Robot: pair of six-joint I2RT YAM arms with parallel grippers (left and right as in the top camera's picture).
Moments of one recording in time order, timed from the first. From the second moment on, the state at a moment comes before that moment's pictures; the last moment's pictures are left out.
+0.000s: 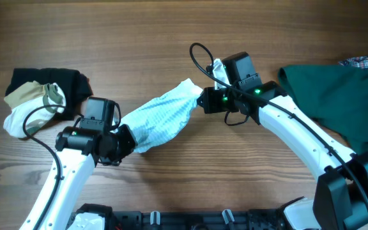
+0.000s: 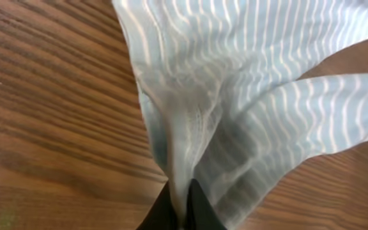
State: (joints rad) left arm -0.16 1.16 0.76 -0.93 0.24 -0.70; right arm 0.44 1.61 1.10 -0.51 -0.43 0.34
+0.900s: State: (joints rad) left arm -0.10 1.16 0.76 -0.91 0.34 -0.81; right arm 0.44 1.62 1.10 -0.44 -0.43 0.34
